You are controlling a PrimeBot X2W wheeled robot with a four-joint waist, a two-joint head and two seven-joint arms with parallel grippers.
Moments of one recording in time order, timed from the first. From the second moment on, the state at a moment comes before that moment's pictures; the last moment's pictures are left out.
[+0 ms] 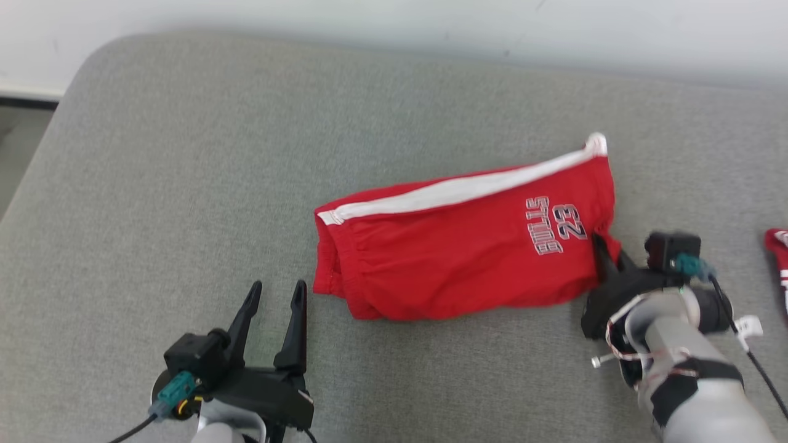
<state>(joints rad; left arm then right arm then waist) -0.29 0.05 -0.20 0.42 -0.41 -0.13 -0.26 -0.72 -0.22 0.20 1.14 0.34 0.13 -0.26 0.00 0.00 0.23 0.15</state>
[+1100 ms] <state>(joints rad) -0.17 0.05 -0.22 0.38 -0.34 -0.13 -0.26 -0.45 -0.14 0.24 0.59 0.30 0.13 -0.26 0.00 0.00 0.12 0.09</state>
